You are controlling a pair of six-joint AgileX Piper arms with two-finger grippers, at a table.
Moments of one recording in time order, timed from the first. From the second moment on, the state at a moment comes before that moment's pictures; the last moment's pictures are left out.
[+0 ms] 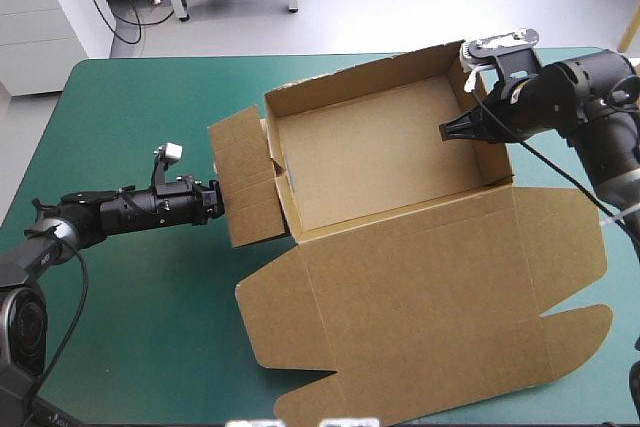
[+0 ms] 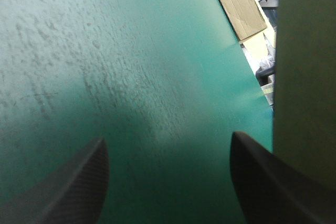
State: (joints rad) left arm 0.12 1.65 -0.85 -1.50 1.15 1.29; right arm 0.25 1.48 -1.70 -0.04 1.20 -0.04
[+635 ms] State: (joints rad) left arm 0.05 1.53 -0.85 -1.60 1.16 1.29; right arm 0.25 1.62 -1.70 -0.02 1.17 -0.04
